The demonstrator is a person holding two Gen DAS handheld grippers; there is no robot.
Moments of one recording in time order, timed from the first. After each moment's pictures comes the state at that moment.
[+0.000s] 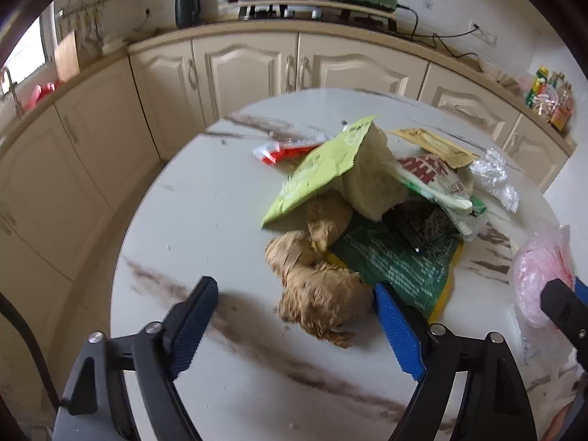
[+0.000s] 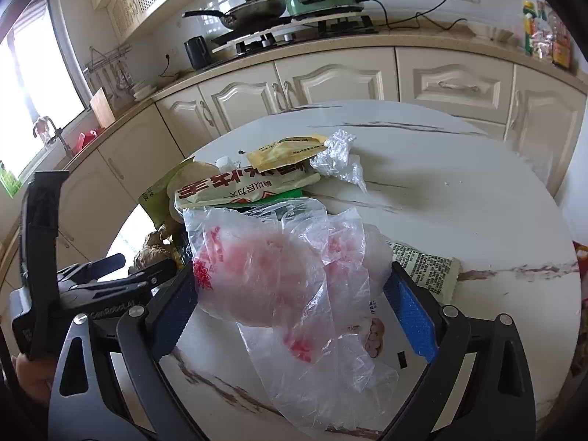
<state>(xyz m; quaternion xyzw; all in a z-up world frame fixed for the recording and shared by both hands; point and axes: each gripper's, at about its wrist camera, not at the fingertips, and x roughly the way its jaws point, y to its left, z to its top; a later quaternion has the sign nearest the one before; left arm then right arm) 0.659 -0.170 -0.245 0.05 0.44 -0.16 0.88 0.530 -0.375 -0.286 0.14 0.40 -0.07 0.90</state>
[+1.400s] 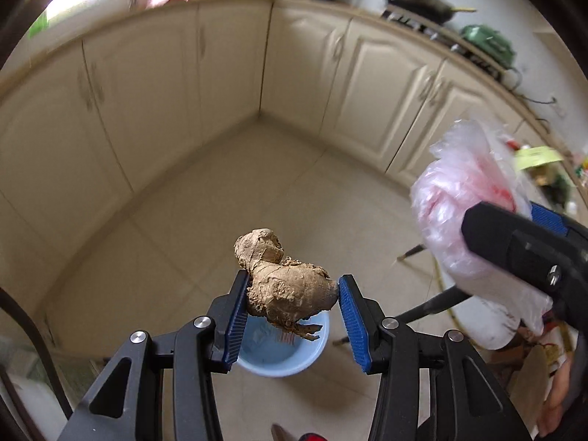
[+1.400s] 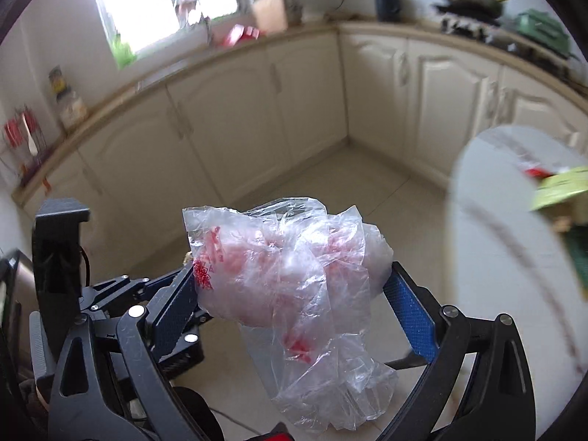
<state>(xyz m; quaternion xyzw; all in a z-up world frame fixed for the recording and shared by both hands) 0.539 0.201 -0.287 -0.08 0.48 -0.04 0.87 0.597 -0.003 -0.336 0.00 0.46 0.19 0.87</state>
